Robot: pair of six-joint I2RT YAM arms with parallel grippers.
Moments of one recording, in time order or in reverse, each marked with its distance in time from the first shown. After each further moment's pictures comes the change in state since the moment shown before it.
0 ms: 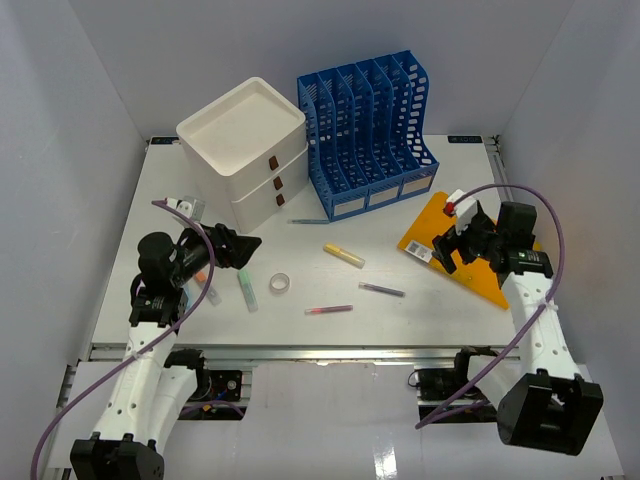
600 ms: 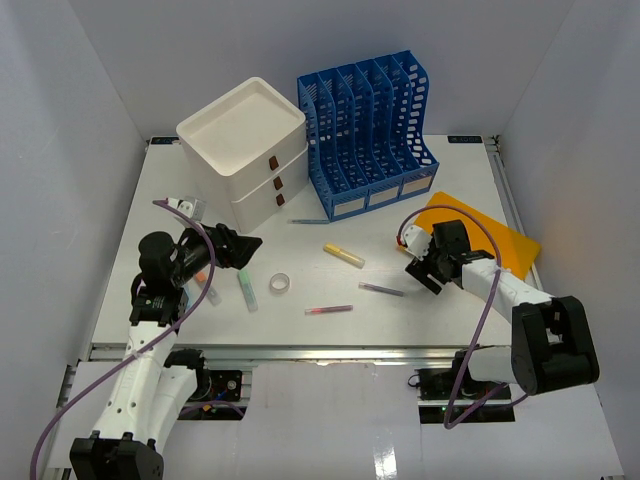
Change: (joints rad) left arm -0.006 0.004 0.000 0.000 0.000 0.000; right arm 0.351 0.310 -0.194 0.221 0.668 -0.048
